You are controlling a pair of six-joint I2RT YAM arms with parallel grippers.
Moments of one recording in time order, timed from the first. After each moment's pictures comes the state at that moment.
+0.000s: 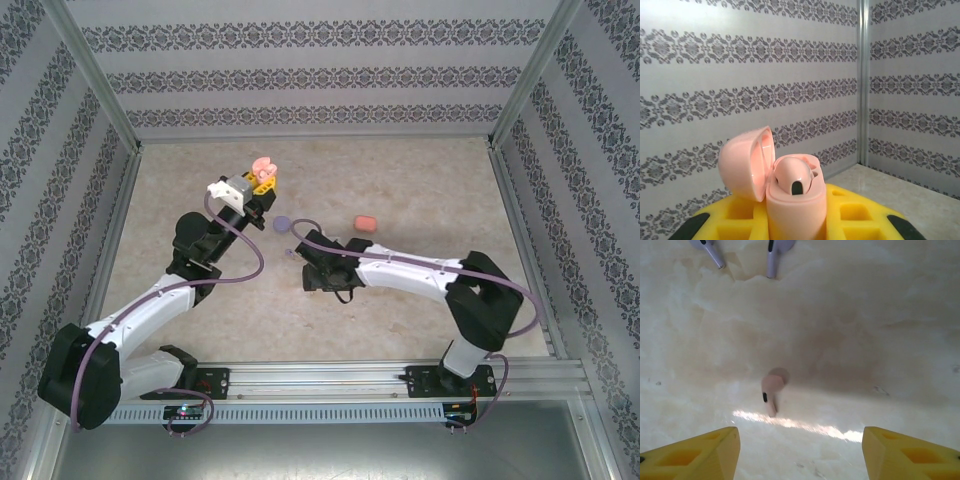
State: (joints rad) left arm -0.41 1.14 0.63 0.79 0.18 0.02; right arm 0.94 1.70 1.13 -0.66 0.12 0.87
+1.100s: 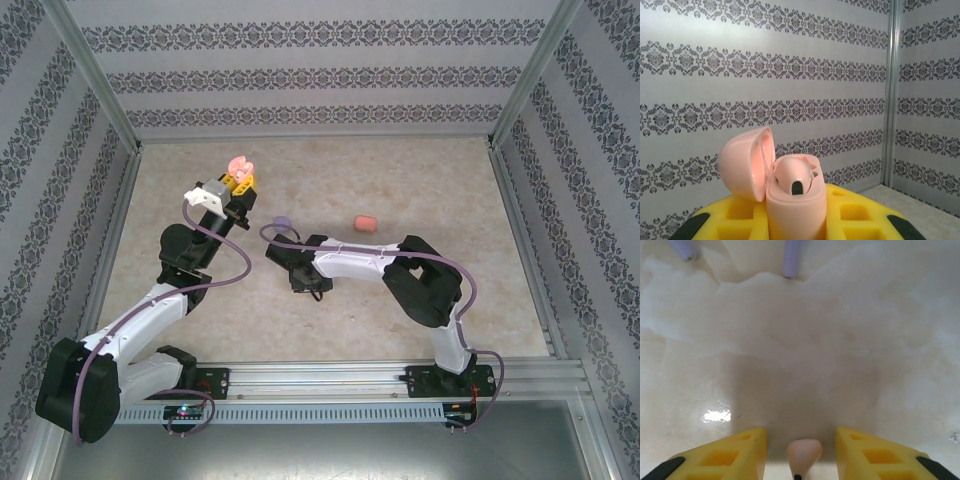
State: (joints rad) left arm -0.34 1.08 0.54 0.89 0.14 -0.04; right arm 0.98 2.03 1.39 -0.79 0.18 0.95
